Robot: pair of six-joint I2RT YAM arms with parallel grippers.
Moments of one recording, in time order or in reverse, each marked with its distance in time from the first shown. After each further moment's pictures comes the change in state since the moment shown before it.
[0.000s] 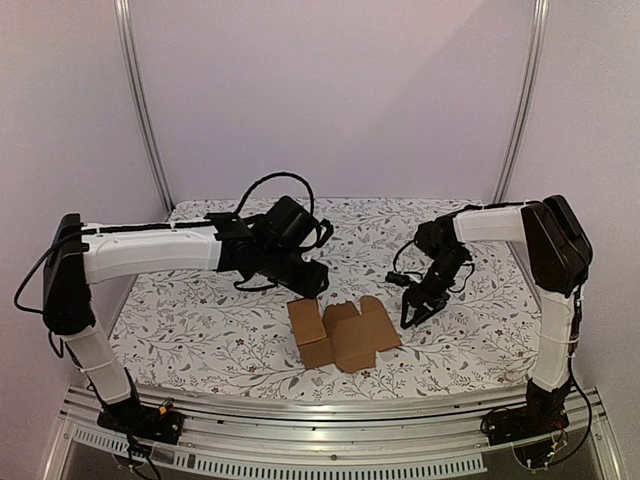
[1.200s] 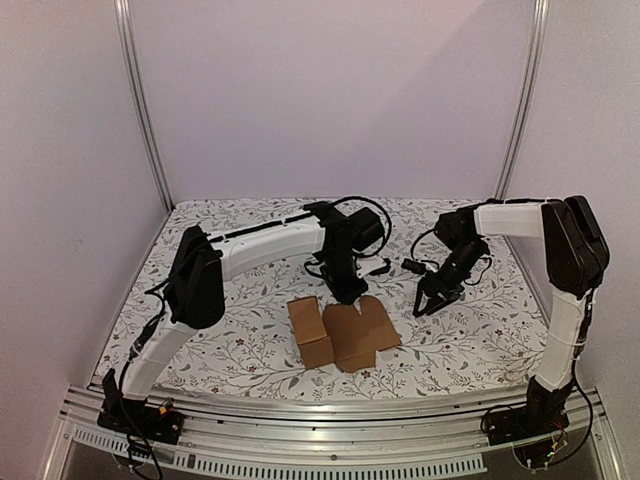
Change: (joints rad) left arm 0.001 0.775 0.980 -0.657 0.129 0.457; right arm -0.105 -0.083 -0.039 -0.002 -0.021 -0.028
